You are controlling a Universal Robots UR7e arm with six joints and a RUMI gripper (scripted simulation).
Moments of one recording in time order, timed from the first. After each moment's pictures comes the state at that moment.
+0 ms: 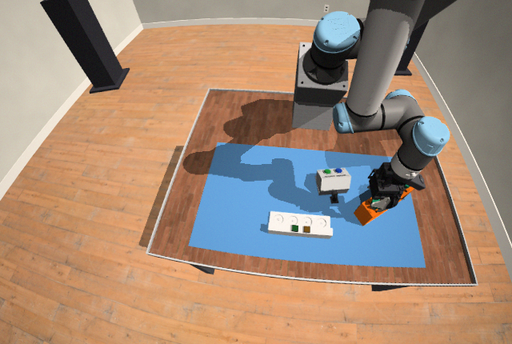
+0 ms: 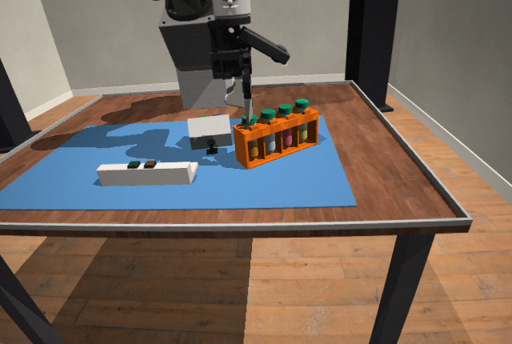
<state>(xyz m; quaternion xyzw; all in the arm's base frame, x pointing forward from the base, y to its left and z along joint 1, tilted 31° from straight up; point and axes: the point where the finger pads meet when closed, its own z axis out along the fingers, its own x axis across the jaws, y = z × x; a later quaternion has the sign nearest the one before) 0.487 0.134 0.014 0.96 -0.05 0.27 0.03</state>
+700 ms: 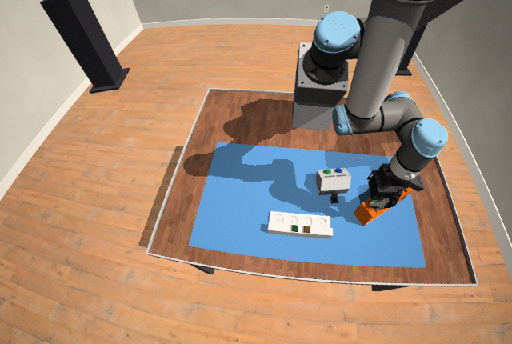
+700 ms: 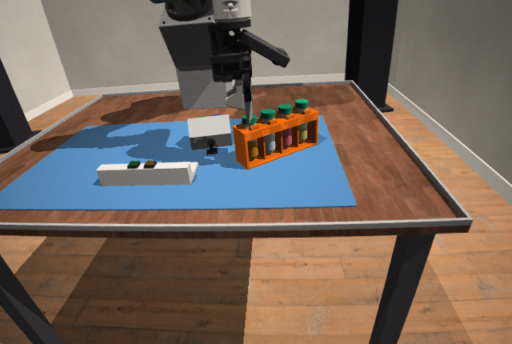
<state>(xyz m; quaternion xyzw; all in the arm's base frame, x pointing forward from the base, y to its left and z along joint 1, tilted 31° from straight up) 0.491 0.134 0.009 0.96 -0.05 0.27 0.03</state>
